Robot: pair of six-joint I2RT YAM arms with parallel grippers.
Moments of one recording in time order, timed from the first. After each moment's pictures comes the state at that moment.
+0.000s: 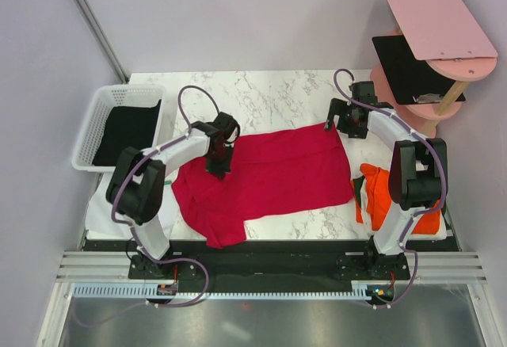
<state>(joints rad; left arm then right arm) -0.49 1.80 1.22 -0.79 -0.04 -0.30 0.06 1.84 1.33 -0.46 -0.08 0.32</state>
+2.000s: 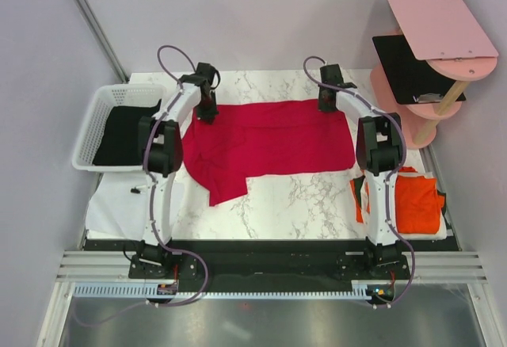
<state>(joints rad) -0.21 2.47 2.22 -0.92 -0.10 -0.32 0.17 2.41 2.01 -0.50 0.23 0.24</state>
